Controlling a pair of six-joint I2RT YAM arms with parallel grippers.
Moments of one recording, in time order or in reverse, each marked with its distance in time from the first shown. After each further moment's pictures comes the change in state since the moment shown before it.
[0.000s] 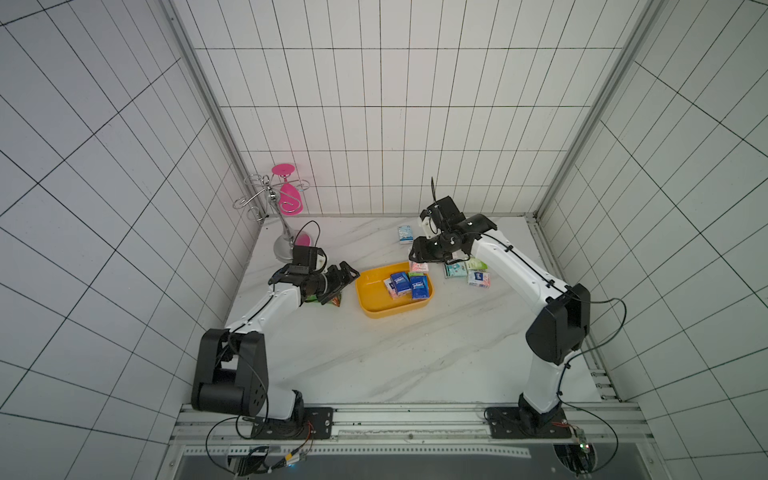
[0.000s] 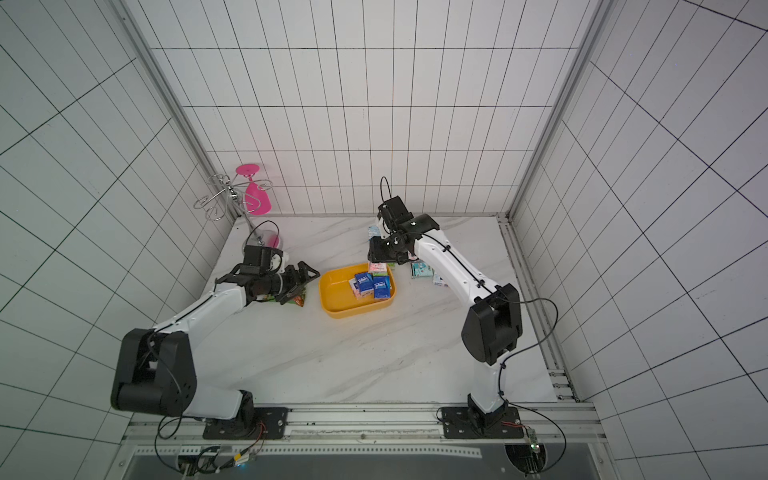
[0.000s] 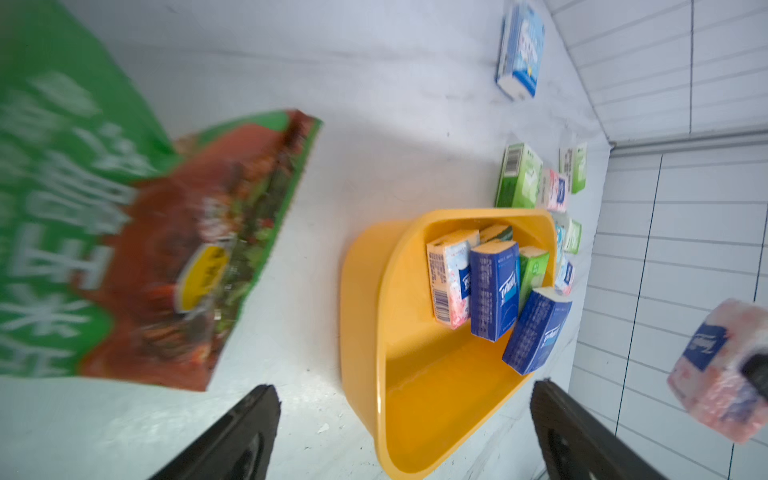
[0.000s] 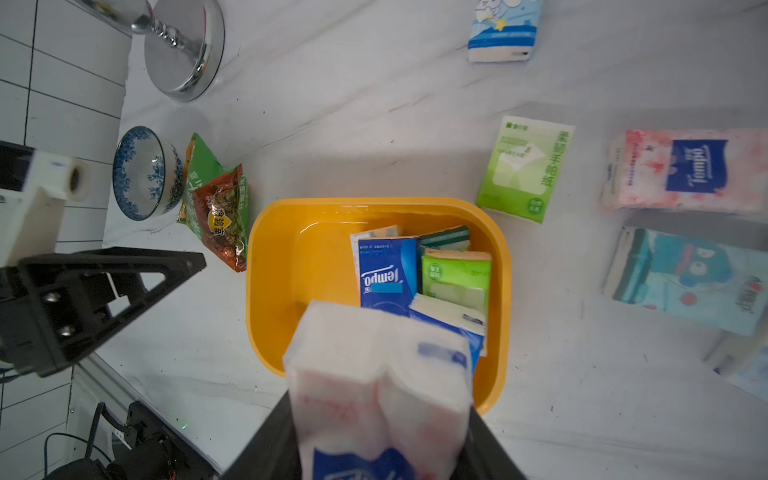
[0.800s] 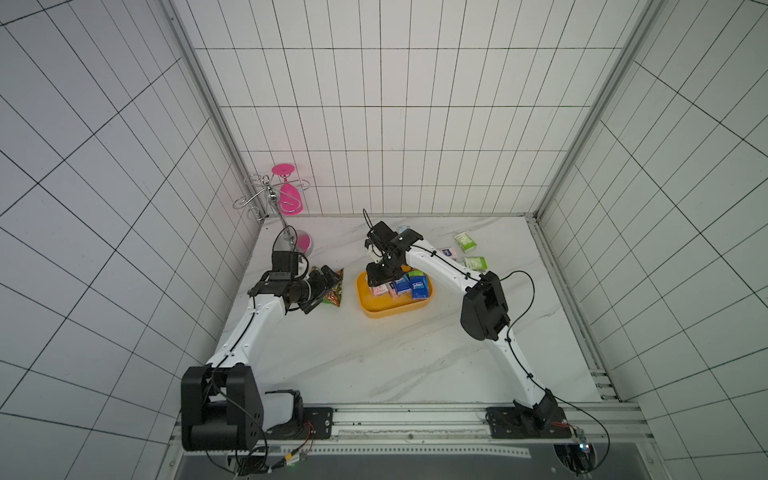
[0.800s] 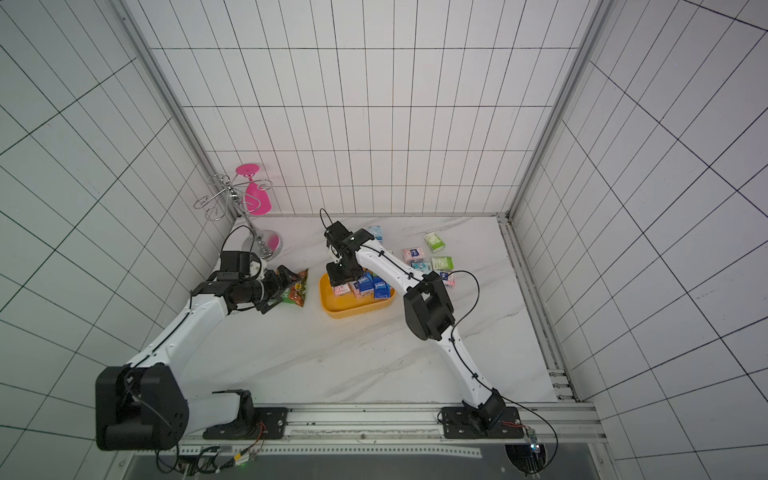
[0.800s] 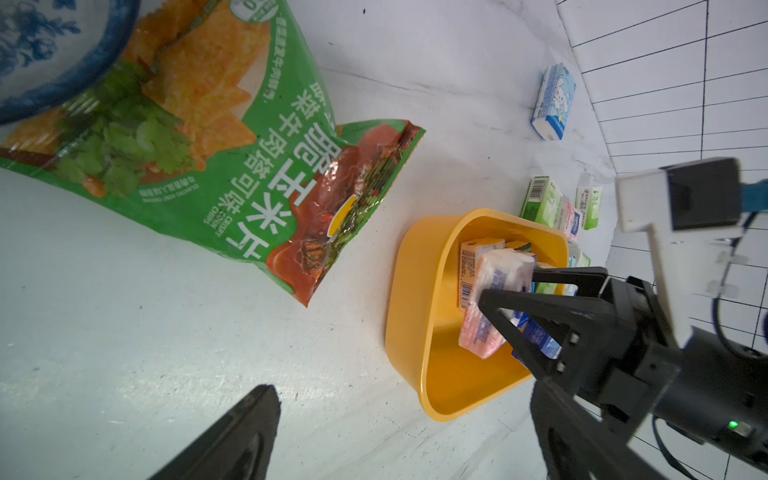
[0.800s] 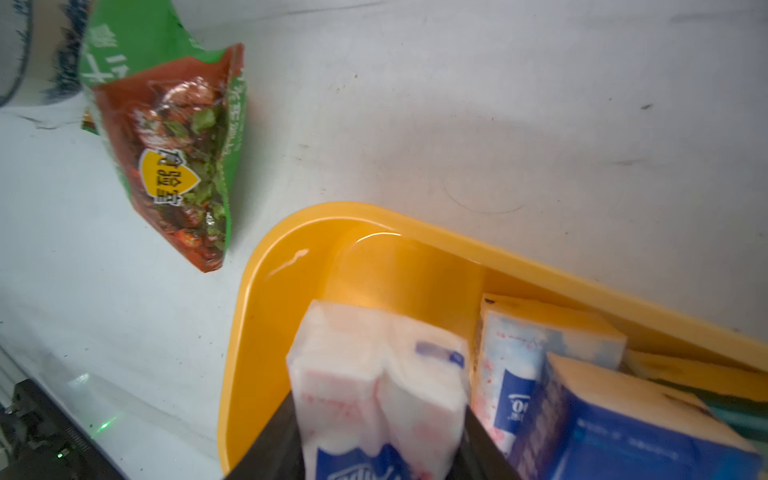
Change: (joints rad) left arm 0.072 -0.130 -0.014 -0.175 -0.031 -0.021; right arm 0.191 0.532 0.451 -0.119 0.032 -0.093
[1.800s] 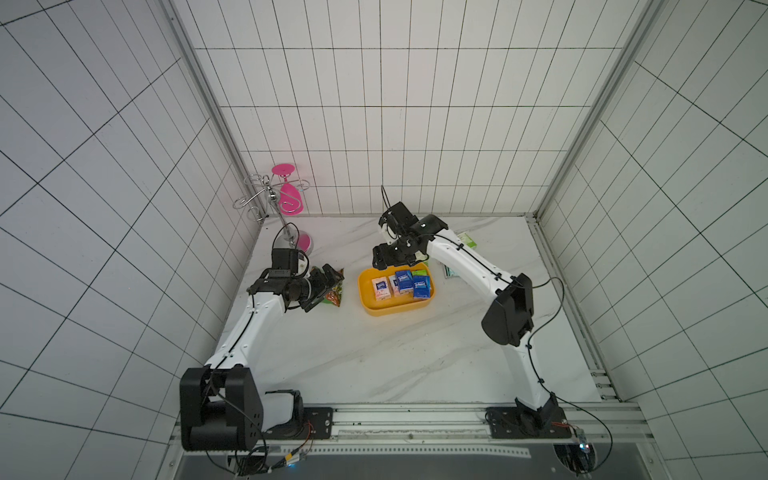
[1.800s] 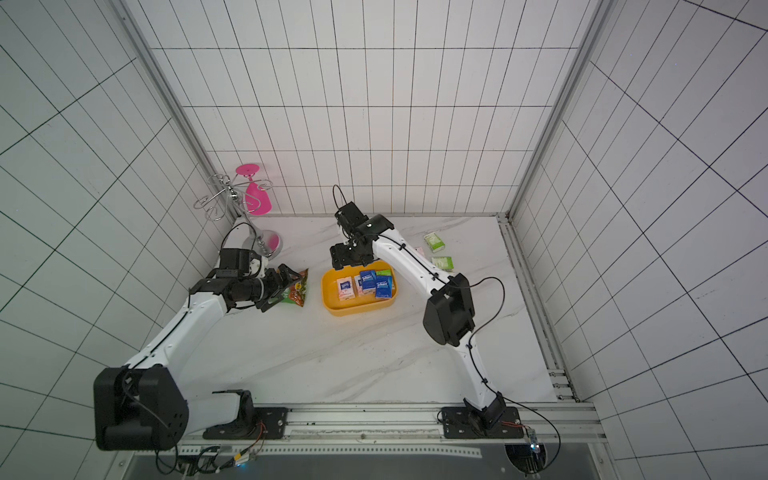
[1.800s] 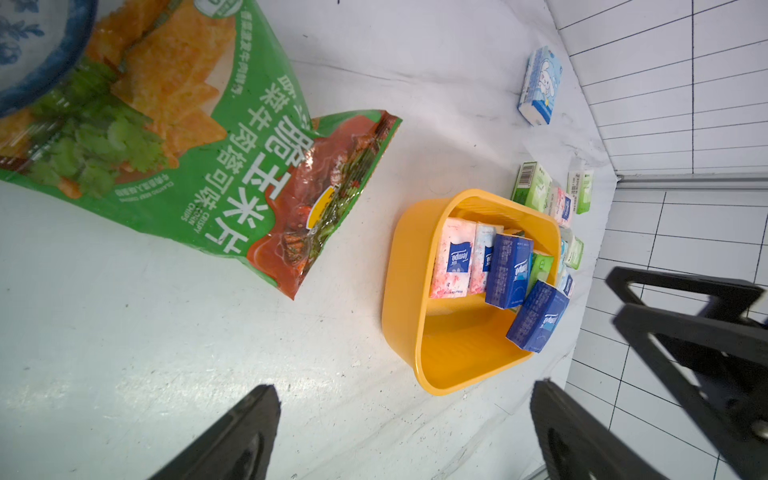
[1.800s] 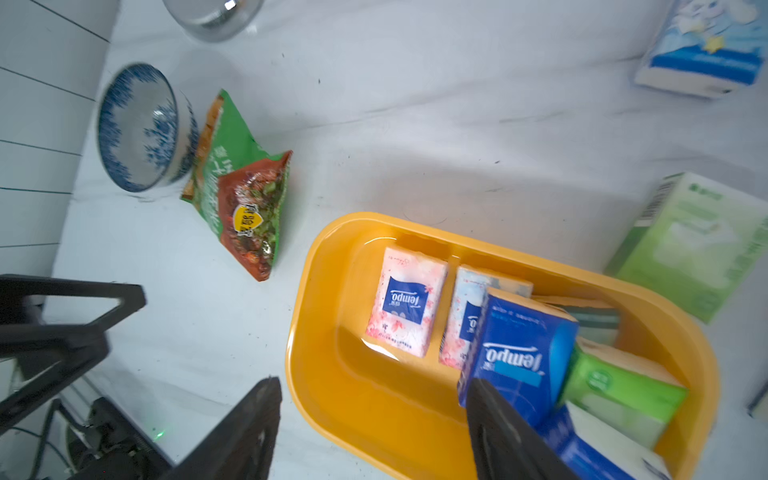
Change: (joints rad) left arm -0.018 0.001 0.039 -0.043 0.026 0.043; right arm -0.081 -0.296 -0.136 0.036 0.024 0.092
